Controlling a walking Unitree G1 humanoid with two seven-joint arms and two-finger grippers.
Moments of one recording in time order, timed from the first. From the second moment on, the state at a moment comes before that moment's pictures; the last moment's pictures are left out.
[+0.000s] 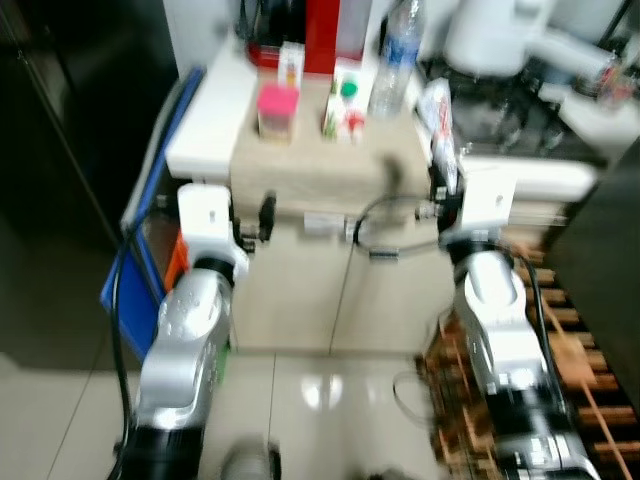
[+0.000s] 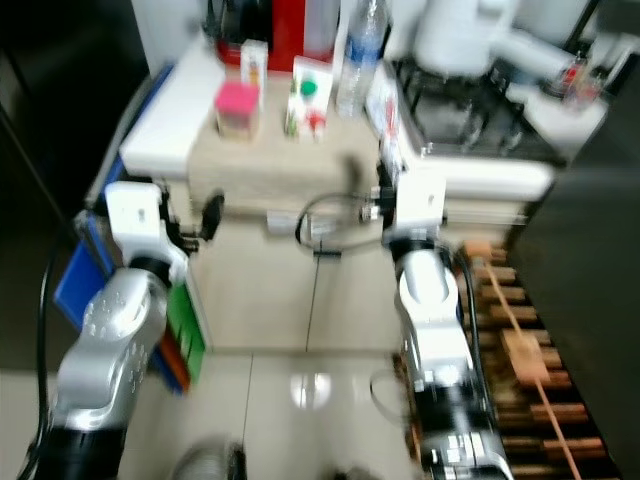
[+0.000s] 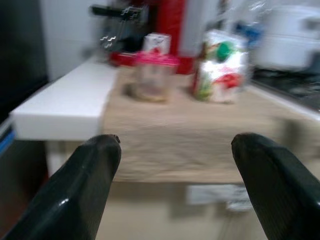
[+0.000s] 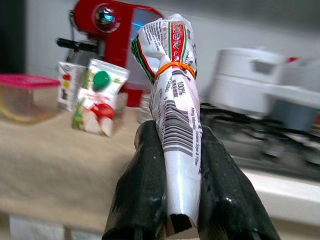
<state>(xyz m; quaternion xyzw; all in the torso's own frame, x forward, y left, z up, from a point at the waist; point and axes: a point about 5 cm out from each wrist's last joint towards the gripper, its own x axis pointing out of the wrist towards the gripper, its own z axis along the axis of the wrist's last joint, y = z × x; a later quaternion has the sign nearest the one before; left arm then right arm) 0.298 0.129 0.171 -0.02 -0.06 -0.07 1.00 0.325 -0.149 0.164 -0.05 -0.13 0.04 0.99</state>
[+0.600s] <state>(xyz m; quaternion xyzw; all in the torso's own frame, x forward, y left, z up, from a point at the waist) 0.320 0.133 0.127 -0.01 0.03 -0.06 1.00 0.327 -0.162 0.107 0.02 0.01 0.02 1.00</state>
